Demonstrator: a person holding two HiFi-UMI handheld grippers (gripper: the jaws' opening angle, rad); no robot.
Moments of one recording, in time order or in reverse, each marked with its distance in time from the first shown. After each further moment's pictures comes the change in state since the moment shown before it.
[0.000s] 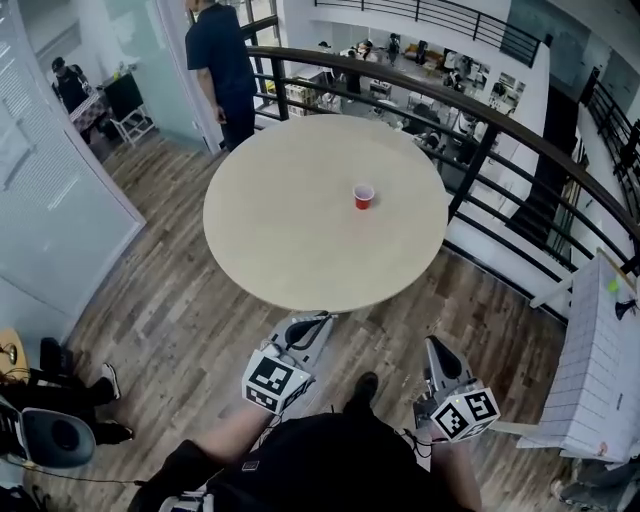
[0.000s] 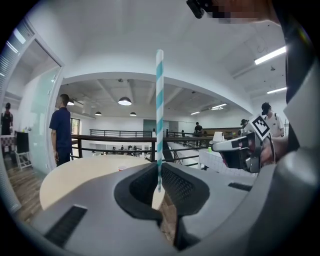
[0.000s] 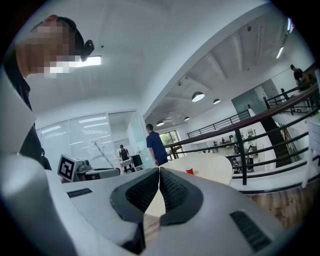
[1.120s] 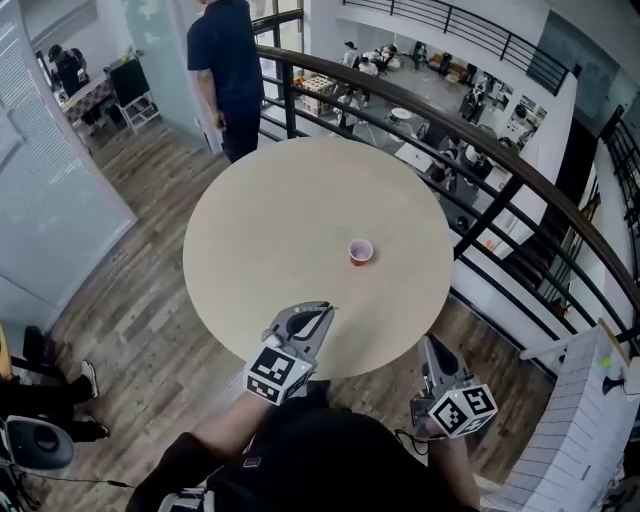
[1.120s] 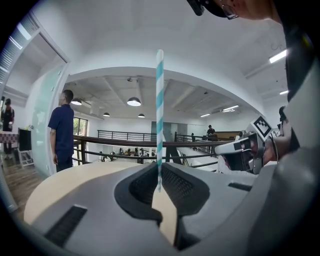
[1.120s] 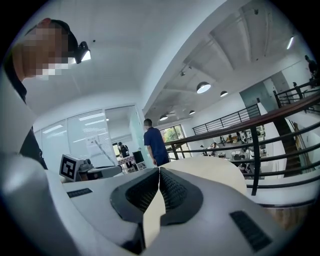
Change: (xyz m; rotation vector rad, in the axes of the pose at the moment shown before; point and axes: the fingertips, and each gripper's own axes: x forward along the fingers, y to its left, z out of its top) left arm 0.169 0.146 0.033 -0.044 -0.033 0.087; right arm 0.201 -0.111 0.056 -0.009 0.077 0.075
